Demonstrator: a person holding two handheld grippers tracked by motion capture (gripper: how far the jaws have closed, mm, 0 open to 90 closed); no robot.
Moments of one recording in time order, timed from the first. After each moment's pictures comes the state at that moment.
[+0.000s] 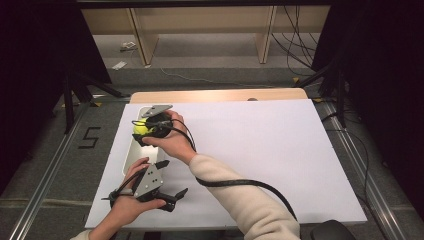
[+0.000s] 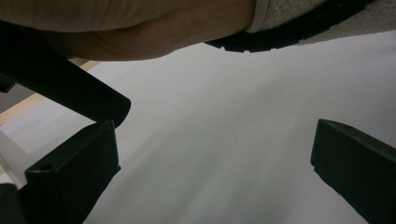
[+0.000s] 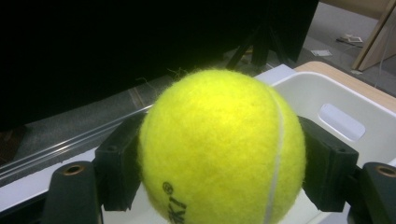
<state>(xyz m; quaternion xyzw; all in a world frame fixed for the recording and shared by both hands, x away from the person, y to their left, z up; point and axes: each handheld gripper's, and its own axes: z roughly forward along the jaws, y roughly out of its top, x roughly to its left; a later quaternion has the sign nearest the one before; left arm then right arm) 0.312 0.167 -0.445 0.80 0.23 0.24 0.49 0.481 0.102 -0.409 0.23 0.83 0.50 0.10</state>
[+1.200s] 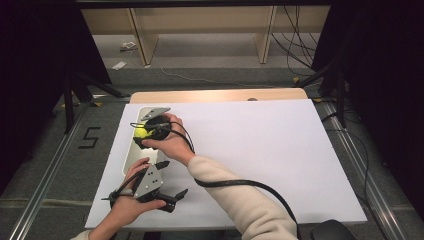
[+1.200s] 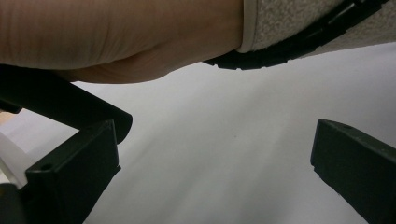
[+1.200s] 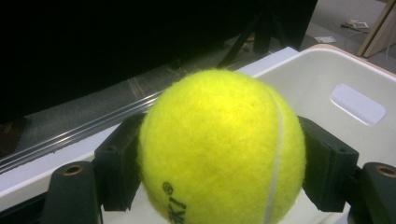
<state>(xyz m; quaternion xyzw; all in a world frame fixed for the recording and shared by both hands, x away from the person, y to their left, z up) 0.311 0.167 -0.445 0.81 0.23 0.23 0.49 0.484 0.108 -0.424 0.24 0.84 0.48 0.09</state>
